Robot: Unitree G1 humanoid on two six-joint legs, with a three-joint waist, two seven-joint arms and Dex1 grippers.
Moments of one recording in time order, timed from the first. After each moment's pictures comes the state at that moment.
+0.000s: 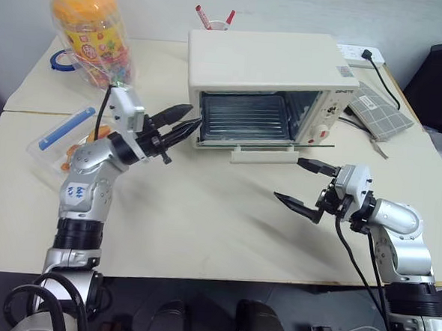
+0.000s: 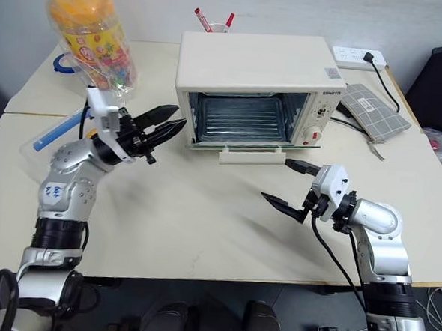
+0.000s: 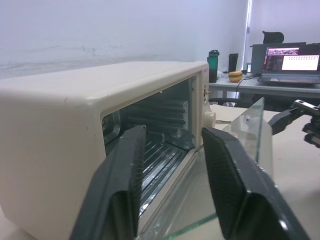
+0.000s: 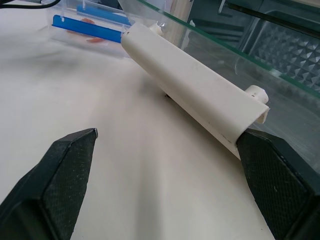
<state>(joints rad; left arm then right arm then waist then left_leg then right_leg) -0.68 0.43 0.09 0.20 -0.45 0.09 -0.85 -0.32 -0.57 -0.10 0.02 0.38 -0.07 1.07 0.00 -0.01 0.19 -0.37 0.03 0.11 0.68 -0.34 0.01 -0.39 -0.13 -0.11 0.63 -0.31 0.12</state>
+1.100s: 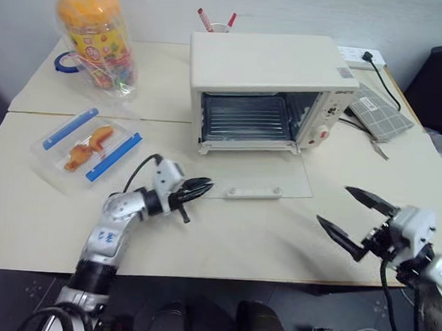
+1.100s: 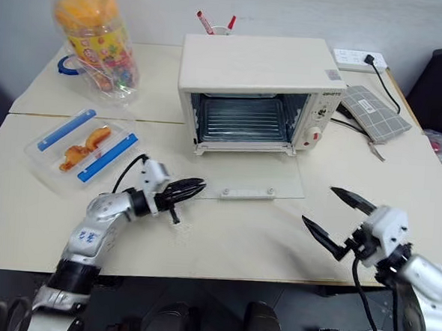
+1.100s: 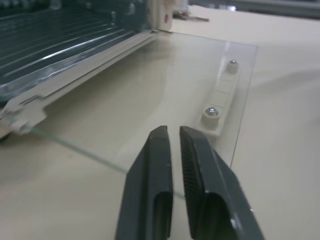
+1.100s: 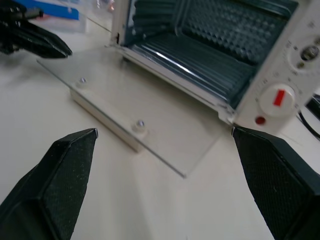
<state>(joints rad) -0.26 0.38 0.03 -0.02 -0.32 0.15 -0.76 0.07 -0.64 -0.31 -0.29 0.52 -0.01 0.93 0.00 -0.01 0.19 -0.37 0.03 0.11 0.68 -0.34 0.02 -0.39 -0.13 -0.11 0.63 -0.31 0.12</state>
